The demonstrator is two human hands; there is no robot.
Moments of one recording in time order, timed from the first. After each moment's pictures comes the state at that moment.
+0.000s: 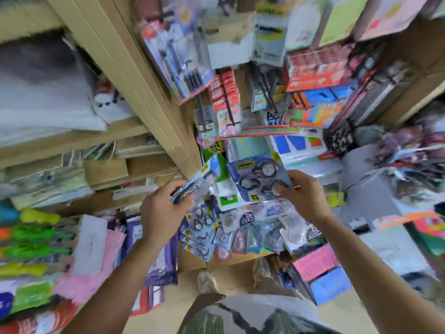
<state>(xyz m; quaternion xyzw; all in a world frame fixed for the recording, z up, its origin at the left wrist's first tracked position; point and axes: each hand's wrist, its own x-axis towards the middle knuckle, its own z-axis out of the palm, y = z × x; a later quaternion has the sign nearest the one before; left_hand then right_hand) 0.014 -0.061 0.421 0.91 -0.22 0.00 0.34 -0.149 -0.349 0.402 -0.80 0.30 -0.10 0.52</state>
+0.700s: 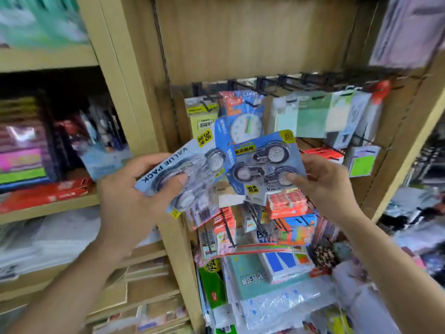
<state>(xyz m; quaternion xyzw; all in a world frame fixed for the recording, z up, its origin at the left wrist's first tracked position) 0.069 -0.102 0.735 0.68 -0.42 0.22 0.56 -0.084 -0.397 0.693 -0.76 0.09 -0.42 0.49</state>
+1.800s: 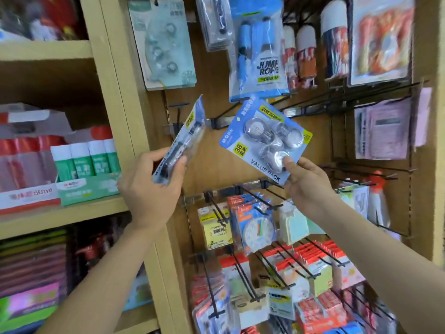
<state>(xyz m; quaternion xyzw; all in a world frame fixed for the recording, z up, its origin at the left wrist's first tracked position) 0.176 -0.187 0.905 0.48 -0.39 0.64 0.45 0.017 -0.422 0.879 -0.43 0.00 -0.46 0.77</state>
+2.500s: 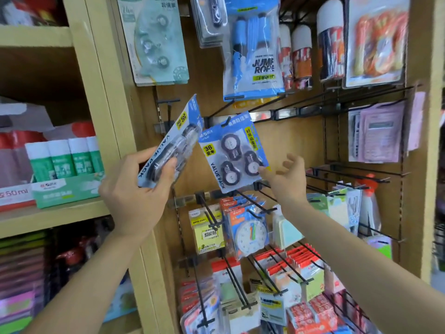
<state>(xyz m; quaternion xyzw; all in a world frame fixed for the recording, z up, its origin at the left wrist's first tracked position) 0.173 -0.186 0.904 0.49 -0.39 0.63 0.46 0.051 -0.421 0.881 -0.58 0.21 -0.56 0.55</state>
